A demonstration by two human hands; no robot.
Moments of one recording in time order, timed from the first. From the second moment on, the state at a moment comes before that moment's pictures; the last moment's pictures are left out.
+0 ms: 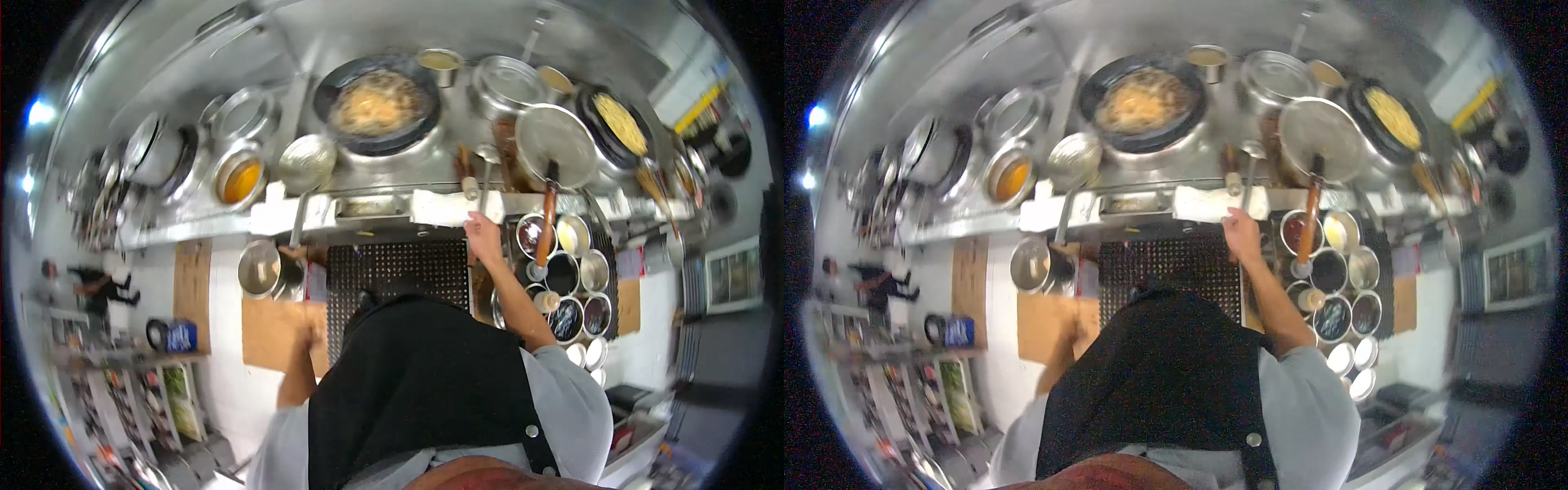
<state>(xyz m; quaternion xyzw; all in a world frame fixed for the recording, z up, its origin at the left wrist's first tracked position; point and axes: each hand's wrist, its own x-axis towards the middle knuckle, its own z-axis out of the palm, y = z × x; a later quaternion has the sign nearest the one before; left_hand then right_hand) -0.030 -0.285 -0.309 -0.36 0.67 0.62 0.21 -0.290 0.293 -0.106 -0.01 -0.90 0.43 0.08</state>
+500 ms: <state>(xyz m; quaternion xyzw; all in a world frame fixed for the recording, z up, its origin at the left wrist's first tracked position) -0.293 -0.251 -0.128 -0.21 0.64 0.73 0.09 -0.347 -0.035 -0.088 0.10 -0.73 0.48 -0.48</state>
